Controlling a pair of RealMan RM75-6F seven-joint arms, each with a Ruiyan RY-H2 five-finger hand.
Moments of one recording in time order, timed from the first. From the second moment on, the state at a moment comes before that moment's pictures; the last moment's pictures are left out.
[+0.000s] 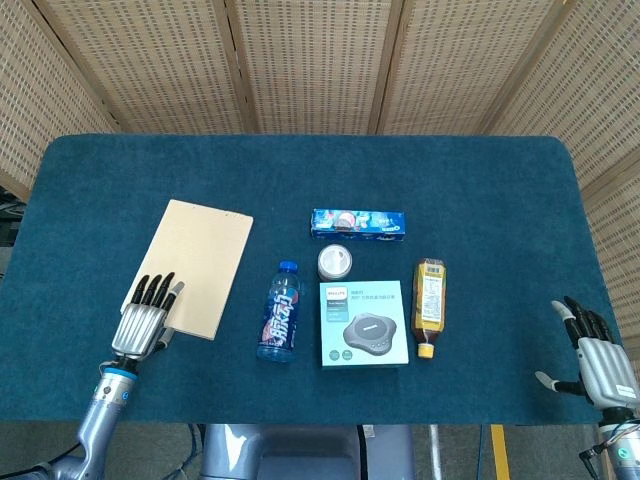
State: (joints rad) left arm -0.32 -1.67 -0.05 -1.19 1.43 1.23 0.36; right arm 0.09 -1.06 0.04 -1.63 -1.40 1.31 0.16
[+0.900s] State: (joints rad) left arm -0.33 -1.70 -0.06 -1.16 1.40 1.22 0.38; right arm 0.09 -1.06 0.04 -1.64 -1.40 1.31 0.16
